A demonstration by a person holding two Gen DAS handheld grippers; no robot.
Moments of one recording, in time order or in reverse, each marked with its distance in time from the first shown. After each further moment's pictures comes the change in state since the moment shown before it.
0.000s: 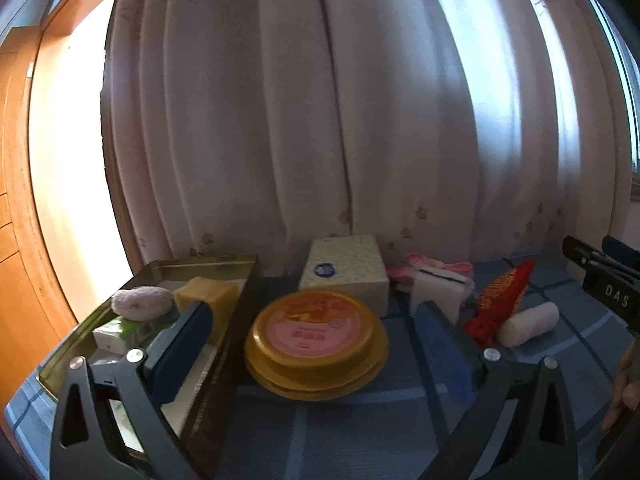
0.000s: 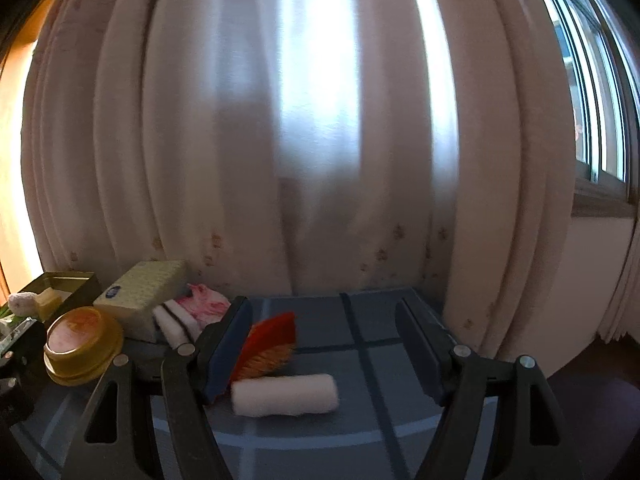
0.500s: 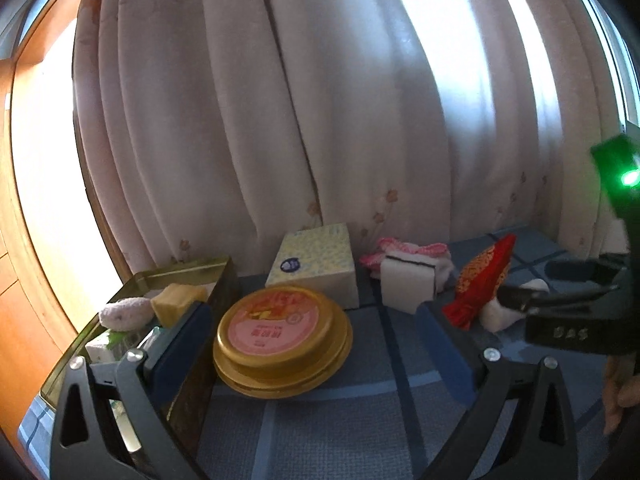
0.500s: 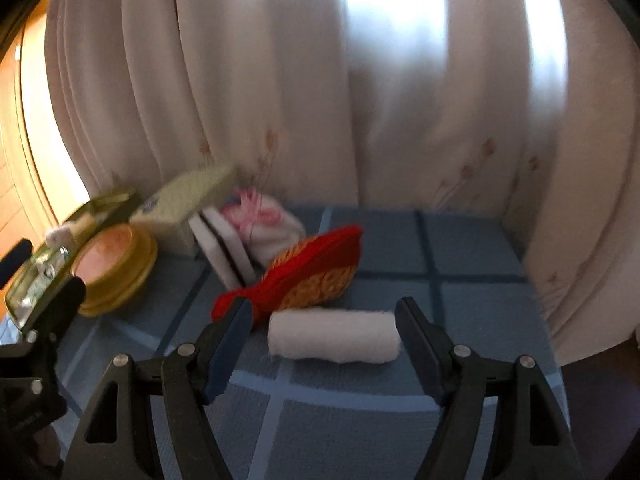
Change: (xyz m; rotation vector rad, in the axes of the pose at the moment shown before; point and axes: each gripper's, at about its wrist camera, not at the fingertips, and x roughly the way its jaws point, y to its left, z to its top) left arm 0.002 -0.034 0.001 0.100 0.032 0.000; right arm 0.051 0.012 -0.014 -0.099 0.370 0.257
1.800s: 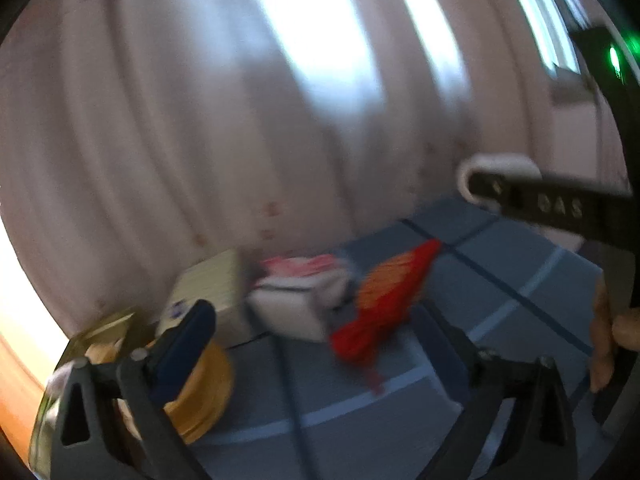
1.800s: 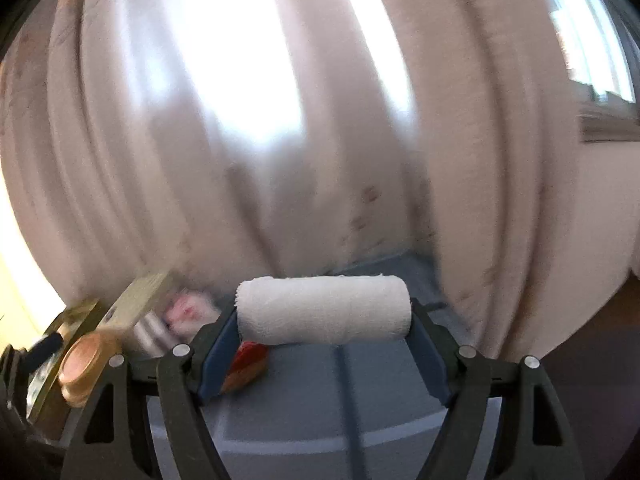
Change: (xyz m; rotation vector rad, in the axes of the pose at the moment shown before) left arm 0.016 -0.094 0.014 0.279 0.002 -0.240; right arm -0.040 -0.075 0.001 0.282 -0.304 -0.134
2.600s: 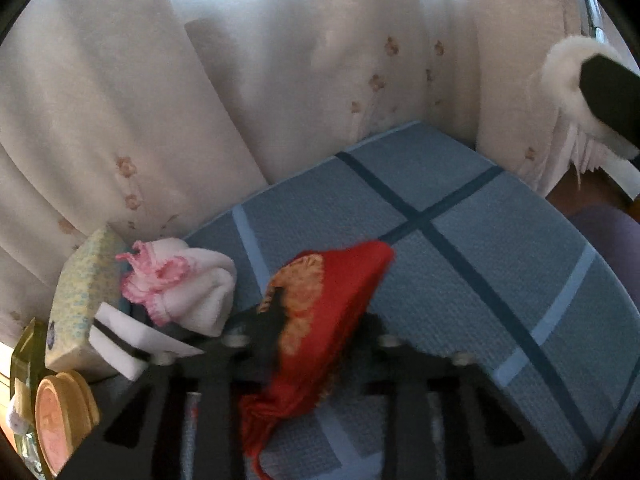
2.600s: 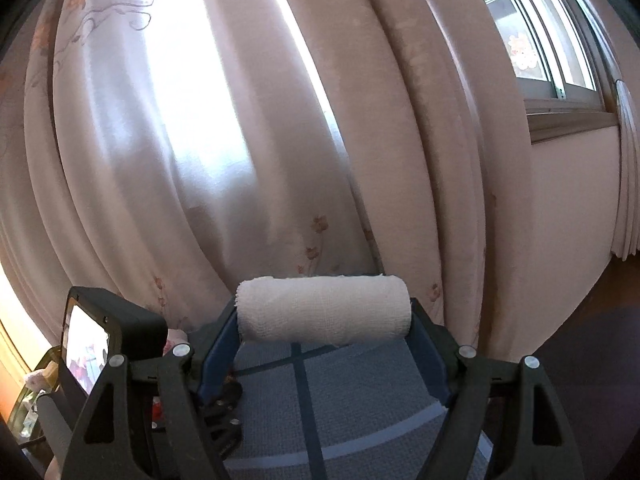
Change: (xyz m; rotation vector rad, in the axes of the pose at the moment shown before) left arm 0.119 -0.053 0.029 0.017 0.345 -0.160; right arm -0.016 -0.027 0.005 0.086 -0.076 -0.062
